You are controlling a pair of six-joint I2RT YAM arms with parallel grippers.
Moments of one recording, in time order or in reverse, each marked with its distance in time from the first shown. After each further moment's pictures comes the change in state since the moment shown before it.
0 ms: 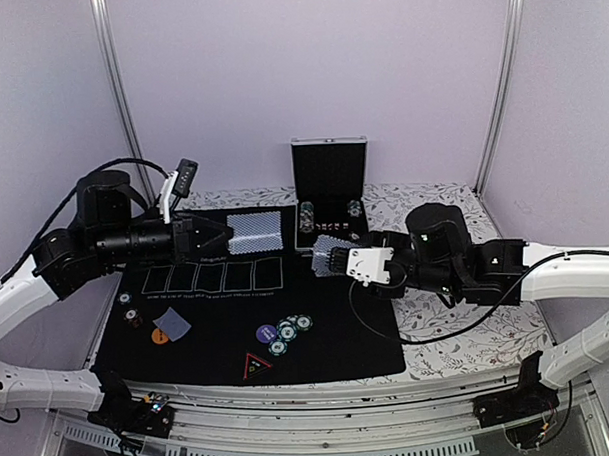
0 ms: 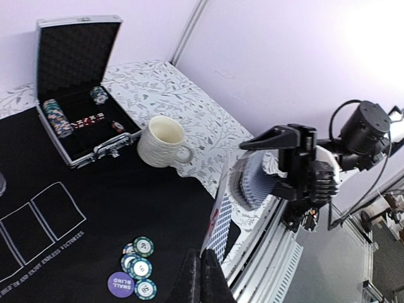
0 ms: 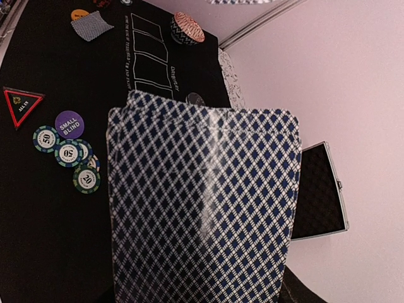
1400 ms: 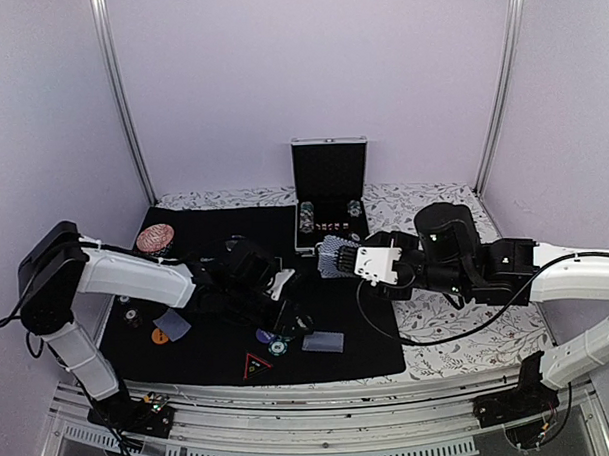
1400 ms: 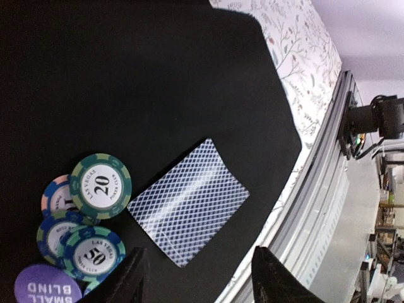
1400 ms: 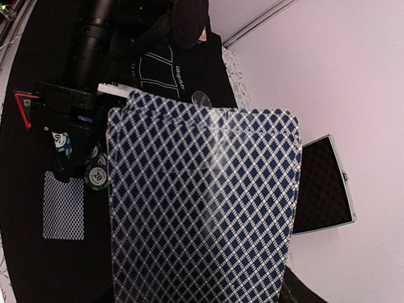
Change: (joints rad) left arm -0.154 0.746 -0.098 0.297 0.108 -0.107; right arm -0.005 -0.062 -0.011 -0.055 -0.010 0.049
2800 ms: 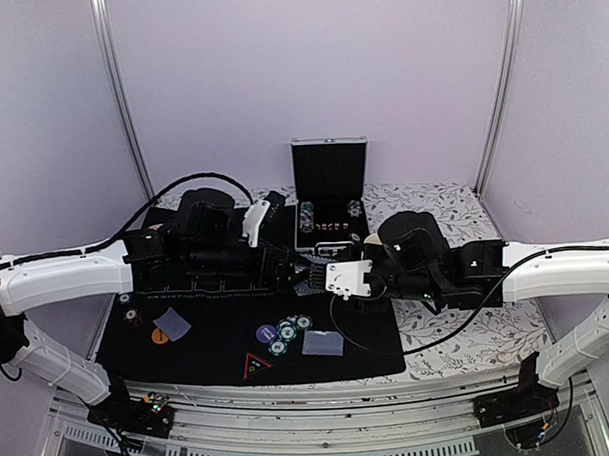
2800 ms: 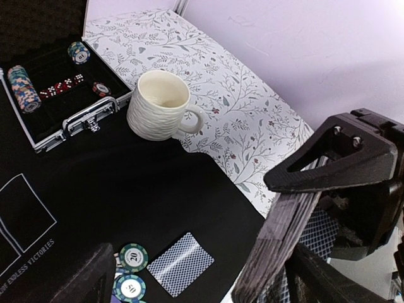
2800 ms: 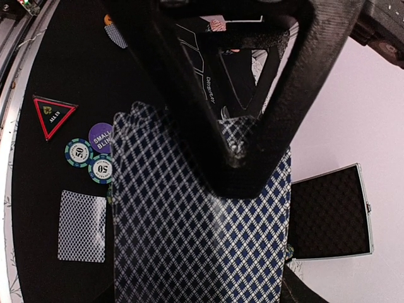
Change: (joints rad) left arm -0.044 -0.345 0.137 -0.115 -0.305 0.110; right arm 0.066 0.156 0.084 0.008 -0.038 -0.010
